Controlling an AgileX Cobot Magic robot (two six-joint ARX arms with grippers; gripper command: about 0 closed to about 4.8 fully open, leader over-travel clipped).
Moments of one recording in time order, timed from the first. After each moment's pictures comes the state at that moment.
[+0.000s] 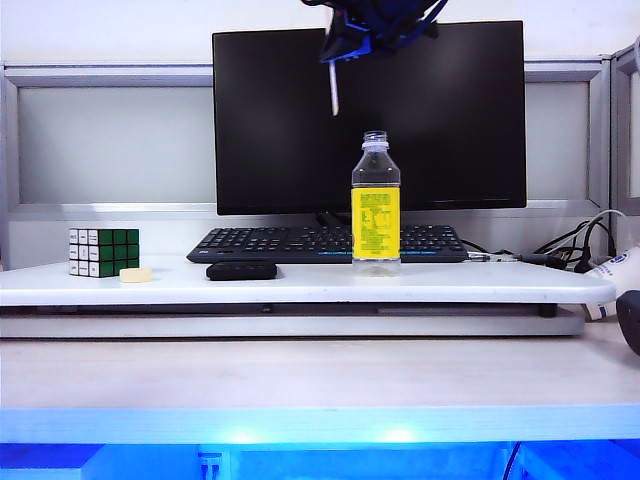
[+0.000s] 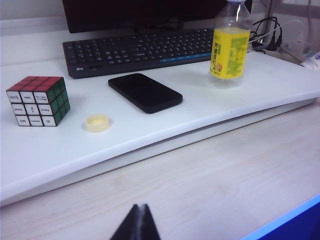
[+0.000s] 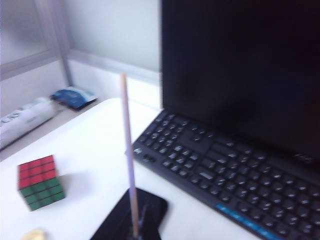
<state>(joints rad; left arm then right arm) 0.06 0.00 0.02 -0.08 0.53 0.05 0.51 1.67 1.42 0.14 -0.07 -0.01</state>
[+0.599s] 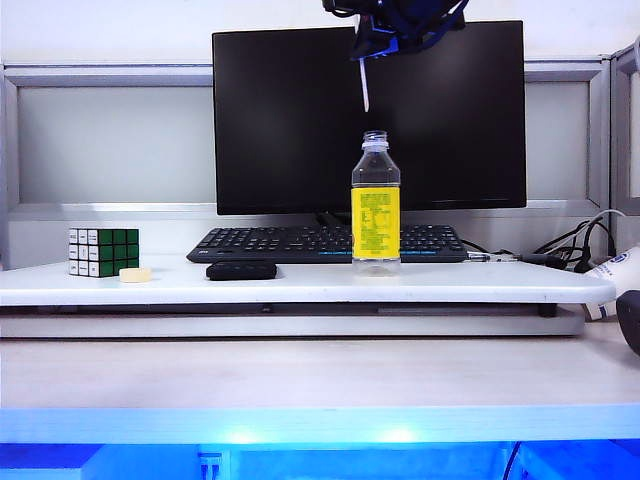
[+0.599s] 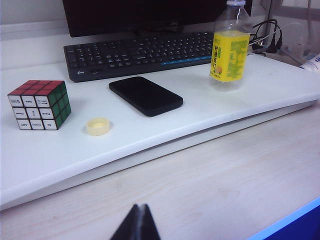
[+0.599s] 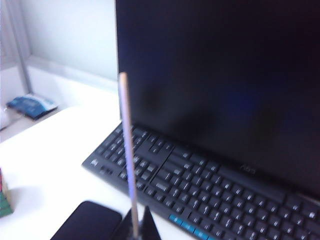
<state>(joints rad) 0.06 0.00 0.02 -0.07 0.53 0.05 0.46 1.68 1.42 0.19 -0.03 -0.07</state>
